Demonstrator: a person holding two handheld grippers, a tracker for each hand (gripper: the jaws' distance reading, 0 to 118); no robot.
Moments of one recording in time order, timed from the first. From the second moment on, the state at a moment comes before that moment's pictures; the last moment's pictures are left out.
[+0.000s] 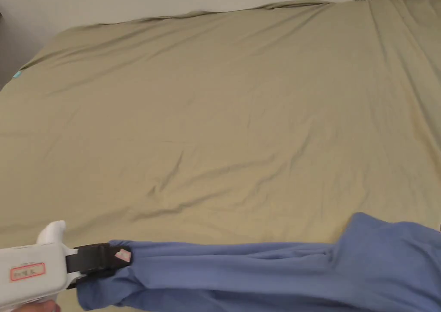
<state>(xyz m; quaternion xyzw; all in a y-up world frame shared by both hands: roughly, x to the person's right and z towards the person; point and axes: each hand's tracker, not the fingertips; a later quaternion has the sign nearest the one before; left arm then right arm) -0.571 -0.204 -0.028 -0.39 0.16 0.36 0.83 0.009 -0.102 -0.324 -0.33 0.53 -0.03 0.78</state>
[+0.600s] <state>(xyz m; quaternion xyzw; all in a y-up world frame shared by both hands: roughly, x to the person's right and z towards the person) -0.478 -0.136 -0.069 -0.34 0.13 0.43 0.83 -0.012 -0.097 -0.311 -0.33 0.52 0.01 0.79</state>
